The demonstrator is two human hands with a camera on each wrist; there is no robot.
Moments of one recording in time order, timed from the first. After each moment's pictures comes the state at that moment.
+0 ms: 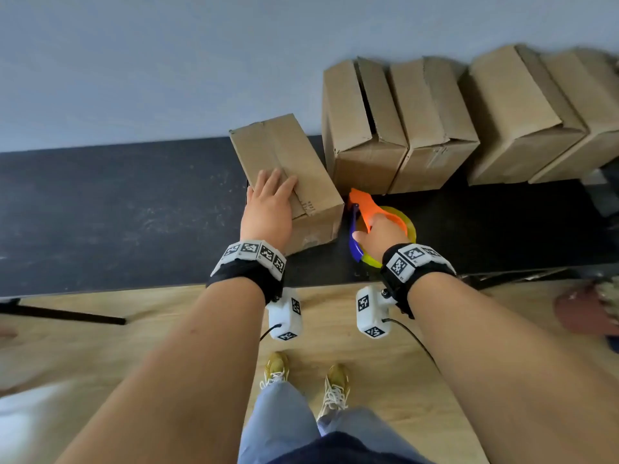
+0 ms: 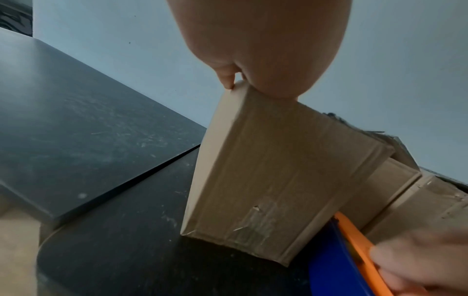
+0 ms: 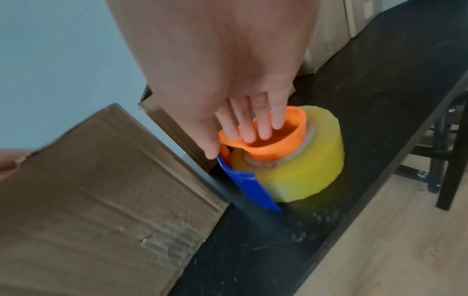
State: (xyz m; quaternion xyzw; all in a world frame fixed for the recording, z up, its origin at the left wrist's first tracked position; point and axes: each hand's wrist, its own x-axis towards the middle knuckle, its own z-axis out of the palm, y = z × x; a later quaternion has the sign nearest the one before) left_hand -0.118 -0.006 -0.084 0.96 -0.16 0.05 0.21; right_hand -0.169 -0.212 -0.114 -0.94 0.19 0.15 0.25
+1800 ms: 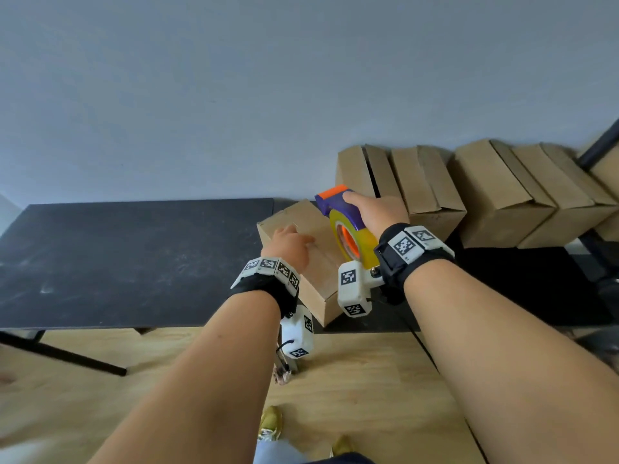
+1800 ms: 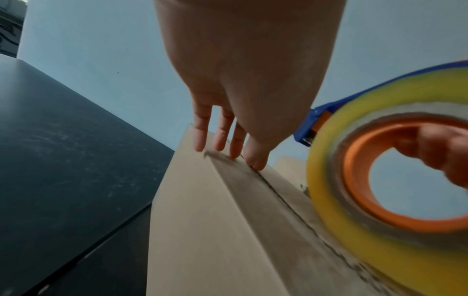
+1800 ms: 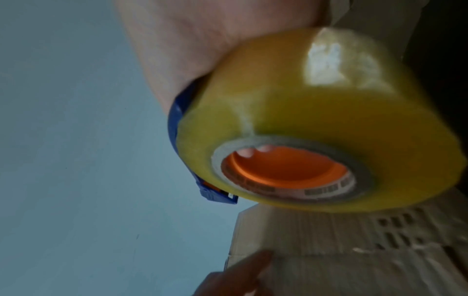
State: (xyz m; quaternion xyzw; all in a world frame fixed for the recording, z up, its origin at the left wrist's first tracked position) left_hand -0.111 0.002 -0.028 0.97 -0.13 -0.12 0.14; right_hand -0.134 -0.174 0.048 -0.79 0.30 0.03 0.53
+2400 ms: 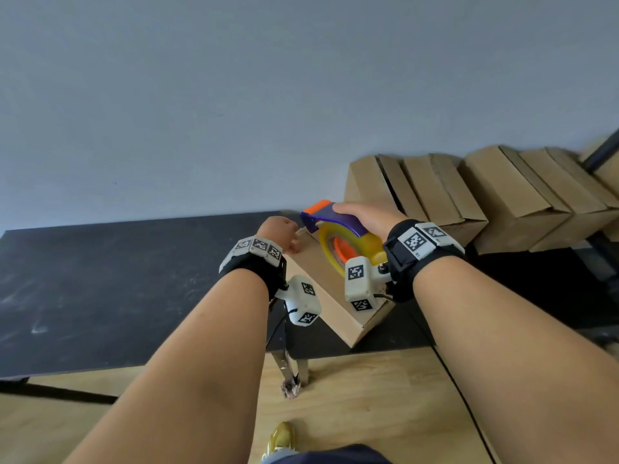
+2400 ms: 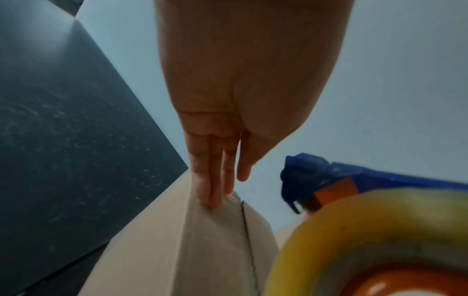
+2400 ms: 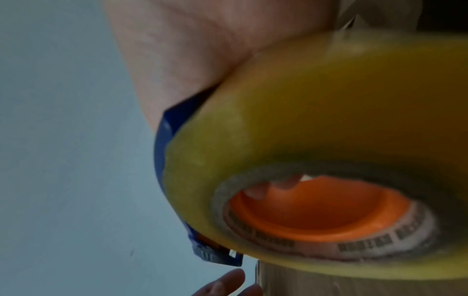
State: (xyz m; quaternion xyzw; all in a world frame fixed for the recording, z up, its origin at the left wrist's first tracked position) left_hand -0.020 0.053 -0.003 0.88 0.04 -0.23 0.42; right_hand -0.084 -0.121 0.057 -0.80 0.26 0.13 0.52
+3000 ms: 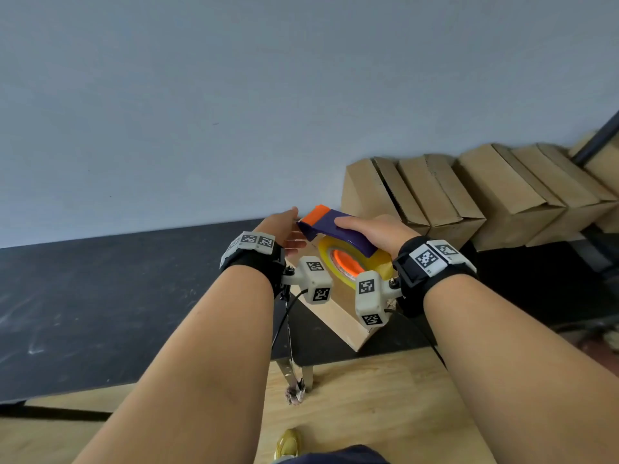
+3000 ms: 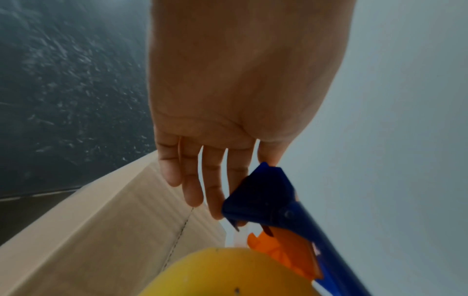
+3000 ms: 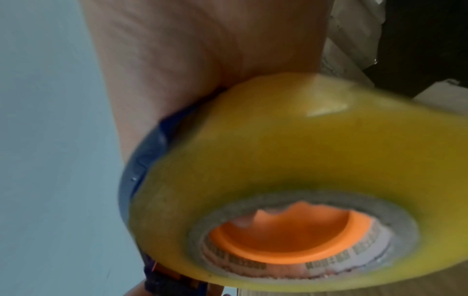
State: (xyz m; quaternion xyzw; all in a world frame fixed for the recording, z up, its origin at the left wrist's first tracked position) left_hand -0.010 0.049 0.010 0.72 0.13 -0.32 0.61; right_hand -0.102 -0.130 0.052 -0.81 0.22 0.14 0.52
